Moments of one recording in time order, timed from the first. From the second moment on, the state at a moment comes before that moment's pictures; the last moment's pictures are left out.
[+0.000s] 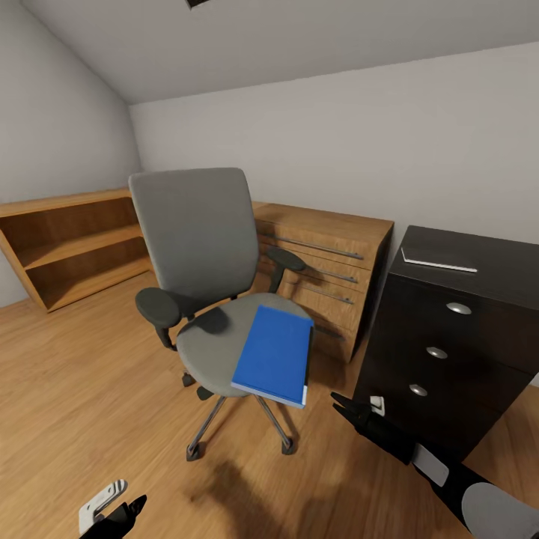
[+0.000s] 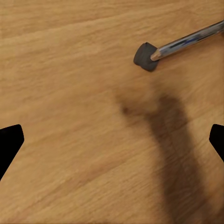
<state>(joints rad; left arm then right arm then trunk) 0.00 0.18 0.07 -1.10 0.77 0.33 0.11 -0.67 -0.25 0.58 -0.27 -1.24 0.28 1.18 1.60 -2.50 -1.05</state>
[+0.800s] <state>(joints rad) 0.00 0.18 0.07 -1.10 0.77 0.33 0.11 -0.67 -0.23 0.58 -0.27 -1.24 0.28 1.18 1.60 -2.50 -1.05</state>
